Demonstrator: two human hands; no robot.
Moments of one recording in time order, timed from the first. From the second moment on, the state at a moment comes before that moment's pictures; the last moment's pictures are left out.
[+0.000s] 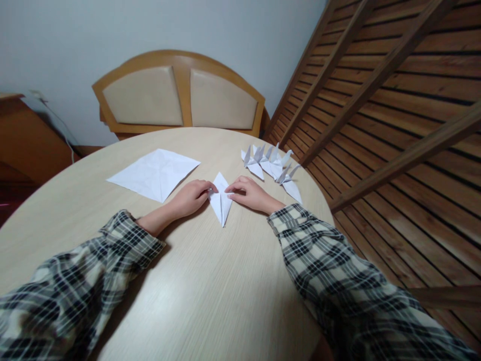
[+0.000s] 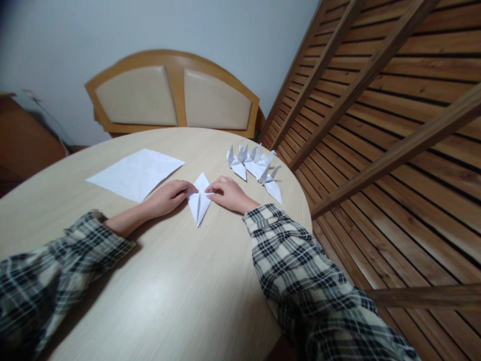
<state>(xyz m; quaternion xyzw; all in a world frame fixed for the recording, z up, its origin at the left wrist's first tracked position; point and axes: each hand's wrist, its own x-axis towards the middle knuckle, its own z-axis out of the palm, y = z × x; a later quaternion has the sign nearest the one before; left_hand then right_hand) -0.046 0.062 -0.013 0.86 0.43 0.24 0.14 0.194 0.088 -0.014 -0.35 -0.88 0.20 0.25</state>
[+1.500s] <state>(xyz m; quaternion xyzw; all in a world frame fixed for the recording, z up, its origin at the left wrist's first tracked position) -0.046 0.061 -0.013 0.83 0.47 0.26 0.17 0.195 0.089 -0.015 -0.34 -0.88 0.21 0.26</state>
